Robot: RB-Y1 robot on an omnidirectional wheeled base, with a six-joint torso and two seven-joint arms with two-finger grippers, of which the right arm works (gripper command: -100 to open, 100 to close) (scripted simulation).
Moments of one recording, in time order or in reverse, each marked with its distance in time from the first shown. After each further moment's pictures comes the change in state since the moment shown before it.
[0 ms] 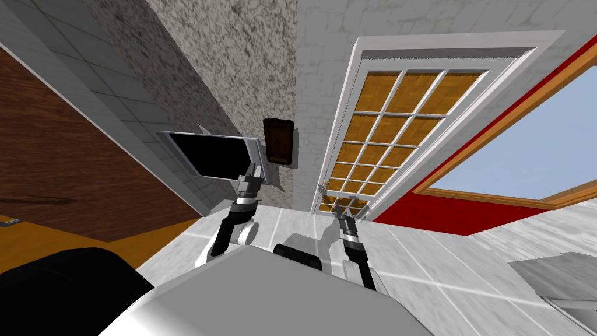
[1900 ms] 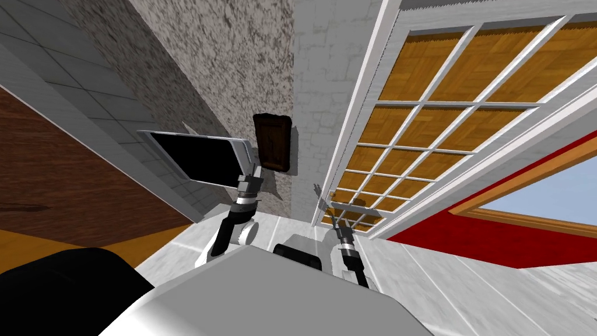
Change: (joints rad) arm -0.103 -0.011 -0.019 0.401 -0.005 -0.062 0.351
